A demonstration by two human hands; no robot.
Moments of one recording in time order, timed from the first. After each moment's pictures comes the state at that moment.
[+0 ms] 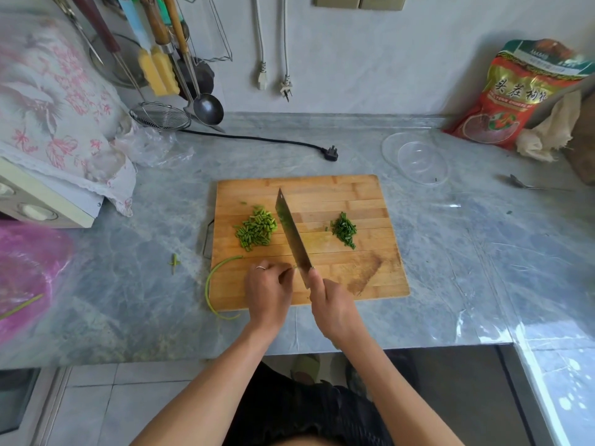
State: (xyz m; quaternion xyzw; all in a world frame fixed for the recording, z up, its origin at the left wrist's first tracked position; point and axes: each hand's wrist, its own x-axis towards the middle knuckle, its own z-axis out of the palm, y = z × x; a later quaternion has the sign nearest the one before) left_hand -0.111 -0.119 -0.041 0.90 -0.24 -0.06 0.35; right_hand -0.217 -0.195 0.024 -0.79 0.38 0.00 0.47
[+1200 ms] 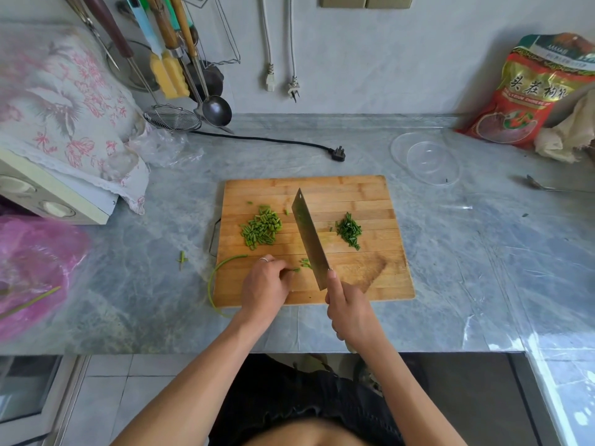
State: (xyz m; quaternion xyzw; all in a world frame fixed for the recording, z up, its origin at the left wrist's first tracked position) left_hand -0.098 -0.112 -0.023 0.90 -0.29 -0.13 0.30; right_hand -0.238 -0.209 0.028 -0.74 0.40 -0.02 0.54
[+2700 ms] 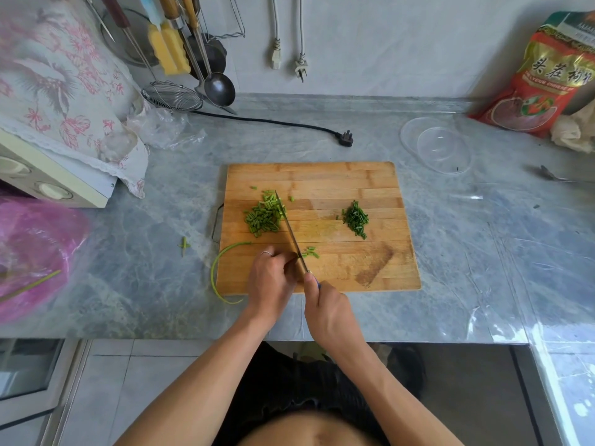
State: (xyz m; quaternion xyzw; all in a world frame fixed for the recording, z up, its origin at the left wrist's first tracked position) left_hand -0.106 -0.109 -0.035 0.88 -0.29 -0.10 0.36; right_hand -0.222 -0.171 0.019 -0.80 0.39 0.02 0.45
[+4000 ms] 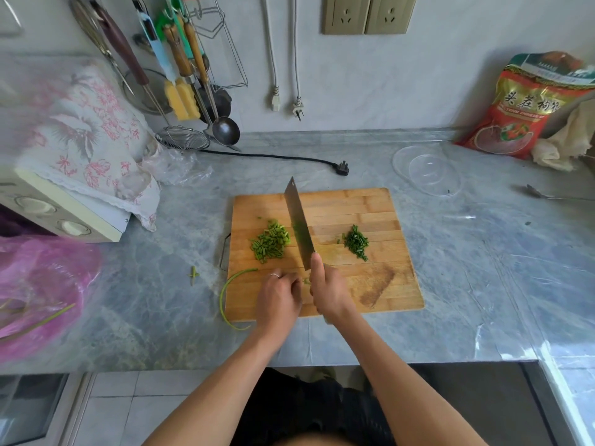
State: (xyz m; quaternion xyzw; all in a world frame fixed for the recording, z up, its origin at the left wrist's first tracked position) left_hand -0.102 -0.112 -0.037 0.90 -0.30 -0.09 0.31; right_hand -0.167 -0.207 0.020 -0.76 0.40 -0.04 0.51
